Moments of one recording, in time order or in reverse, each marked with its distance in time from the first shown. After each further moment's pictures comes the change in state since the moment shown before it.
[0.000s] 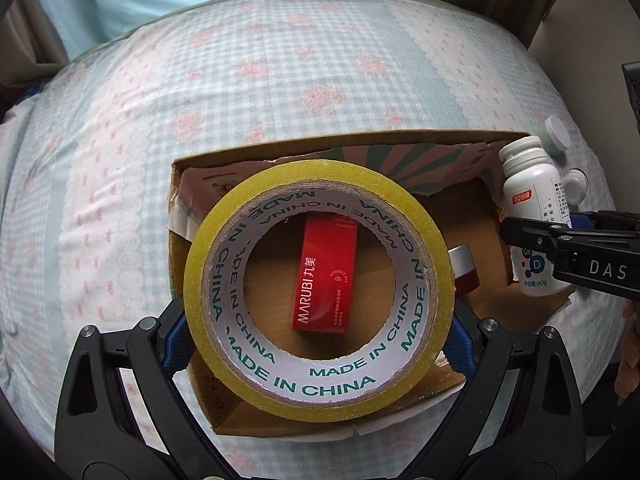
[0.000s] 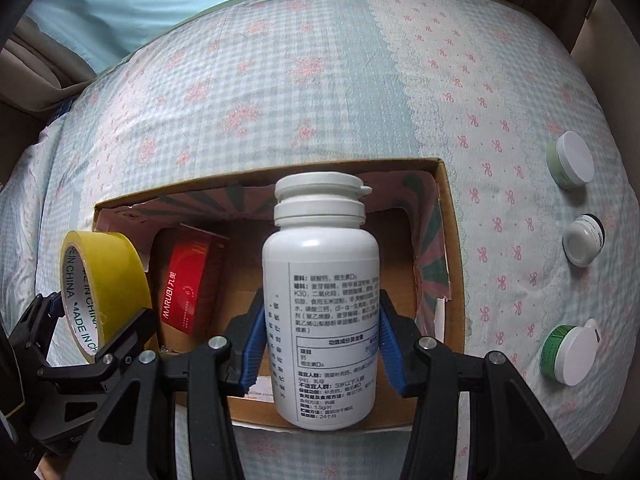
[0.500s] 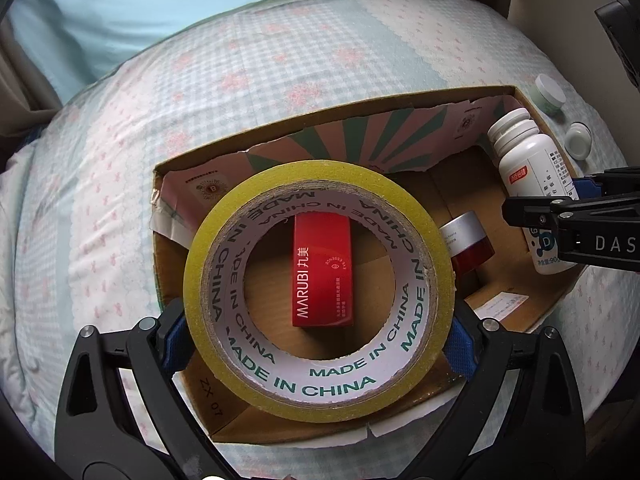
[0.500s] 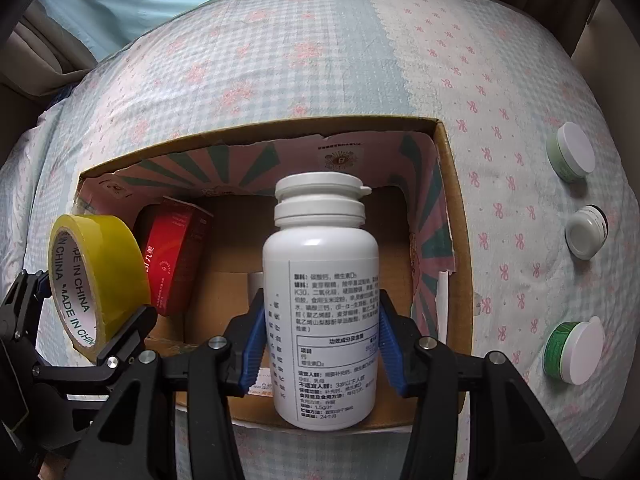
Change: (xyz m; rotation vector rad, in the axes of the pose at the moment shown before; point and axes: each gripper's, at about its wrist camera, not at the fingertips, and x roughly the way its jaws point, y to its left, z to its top) left arm 0.006 -0.013 -0.019 0.140 -0.035 0.050; right arm 0.013 -0.005 -0.021 -0.029 -0.024 -0.025
